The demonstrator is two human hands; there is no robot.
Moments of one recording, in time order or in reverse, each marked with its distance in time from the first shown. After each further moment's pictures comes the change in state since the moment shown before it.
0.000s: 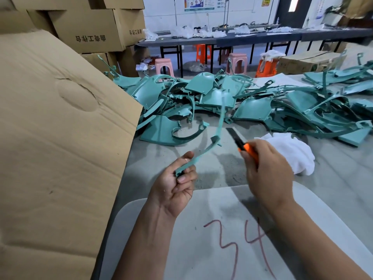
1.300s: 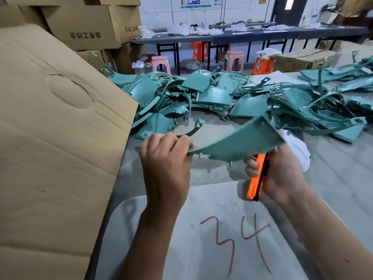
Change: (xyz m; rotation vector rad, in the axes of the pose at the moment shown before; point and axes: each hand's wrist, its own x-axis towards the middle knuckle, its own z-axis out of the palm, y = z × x) left_hand -0.016 -0.001 0.019 1.990 0.357 1.417; right_hand 0.019 0.005 -0.016 1.504 -0.221 0.897
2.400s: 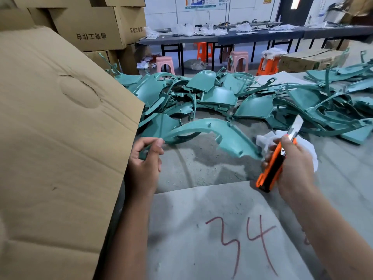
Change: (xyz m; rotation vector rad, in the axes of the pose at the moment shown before) left_hand -0.006 -0.064 0.008 -0.825 0.085 -0.711; right_hand 0.008 0.000 -0.015 -0.280 0.328 -0.285
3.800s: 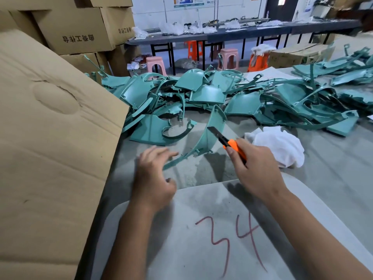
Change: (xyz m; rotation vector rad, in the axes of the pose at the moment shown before) left_hand -0.019 -0.004 0.012 0.867 -0.430 0.236; right_hand -0.014 0.013 0.008 -1.114 -0.347 -0.719
